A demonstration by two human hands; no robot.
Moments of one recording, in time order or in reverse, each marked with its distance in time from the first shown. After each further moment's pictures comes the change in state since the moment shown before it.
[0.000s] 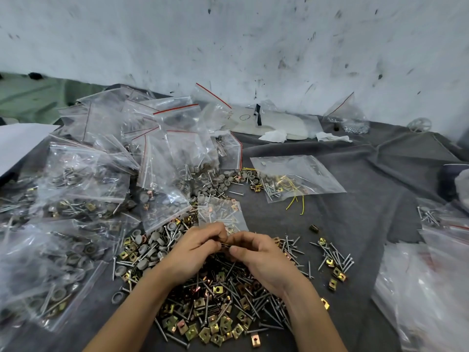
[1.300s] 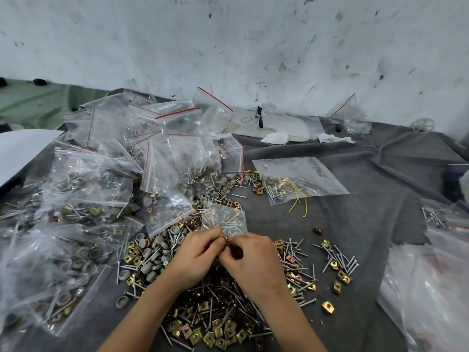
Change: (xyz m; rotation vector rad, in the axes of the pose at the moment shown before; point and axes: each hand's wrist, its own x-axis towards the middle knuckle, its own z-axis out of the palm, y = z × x) left_hand -0.002 -0.009 0.007 0.042 0.154 0.025; right_hand -0.003 -0.008 0.033 -1.135 0.456 -0.418
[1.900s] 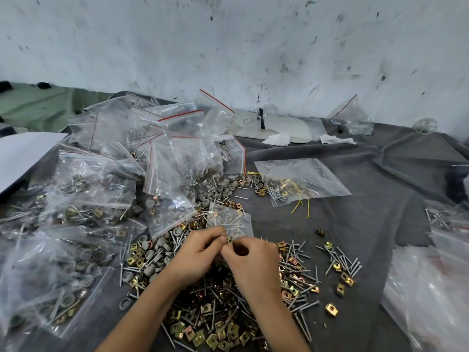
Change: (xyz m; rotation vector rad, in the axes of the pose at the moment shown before) left_hand 0.005 0.005 -0.003 -0.098 -0.049 -0.133; right_hand 0.000 -0.008 0.010 0.209 0.095 0.229
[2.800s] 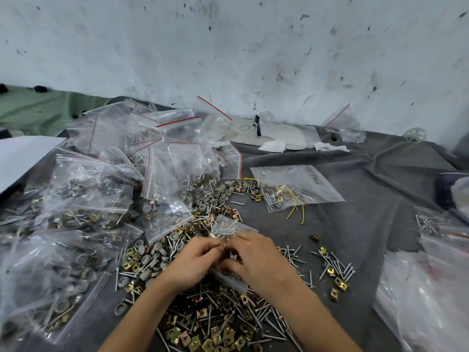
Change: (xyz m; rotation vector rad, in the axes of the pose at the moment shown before) left_hand -0.002 0.001 -0.001 -0.063 -0.109 -0.168; right_hand 0.022 -0.007 -0.039 -0.401 -0.473 -0.422
